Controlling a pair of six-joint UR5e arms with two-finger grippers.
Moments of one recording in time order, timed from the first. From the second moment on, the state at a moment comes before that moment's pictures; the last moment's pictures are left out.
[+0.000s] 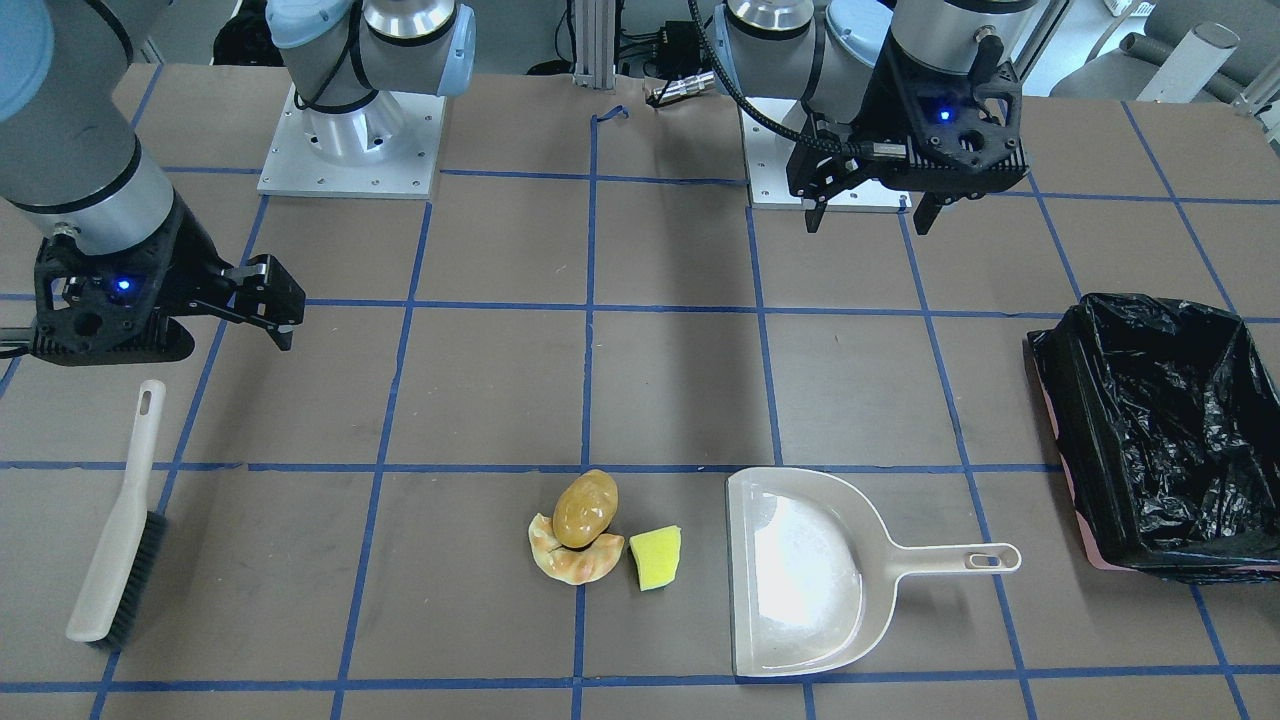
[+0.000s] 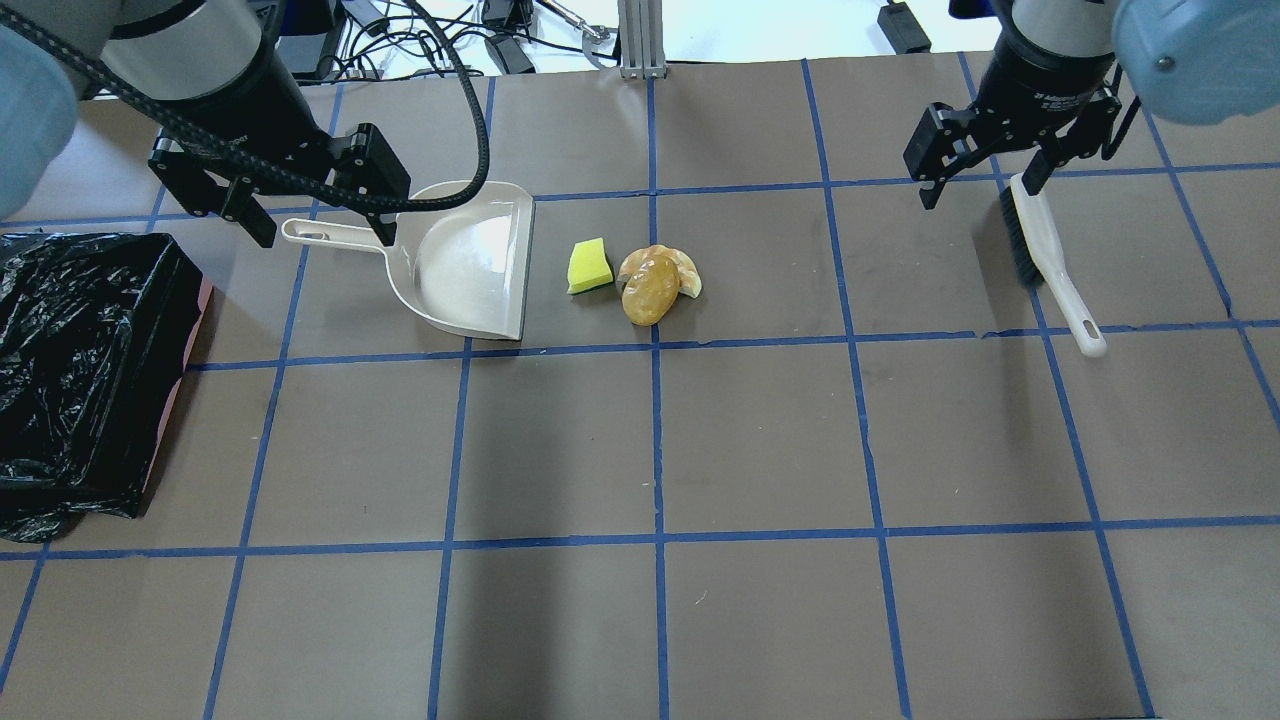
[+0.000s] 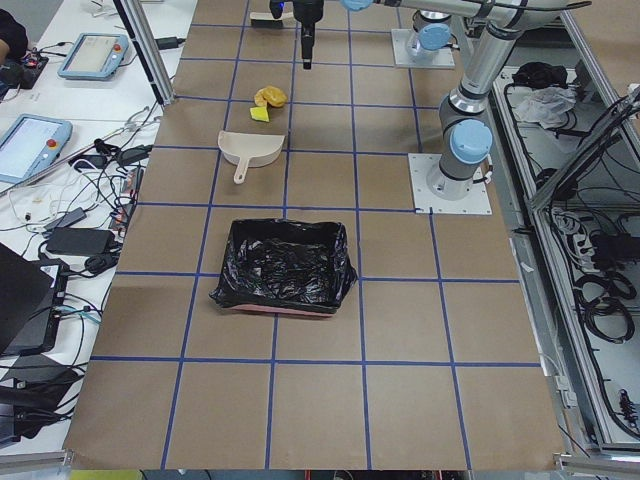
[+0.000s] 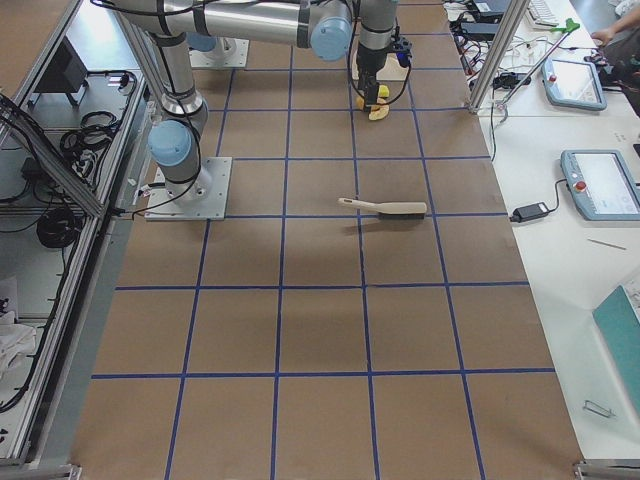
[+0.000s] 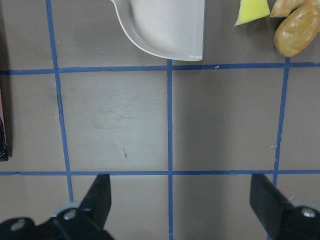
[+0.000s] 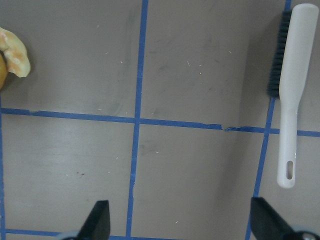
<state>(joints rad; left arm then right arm) -1.61 -1.55 -1.51 -1.65 1.60 -0.02 1.47 -1.43 1.54 -1.66 -1.61 -0.20</state>
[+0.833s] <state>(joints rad) -1.61 -1.53 -1.53 -1.65 1.61 -0.02 1.34 -1.41 1.64 -1.82 -1.66 -0.38</state>
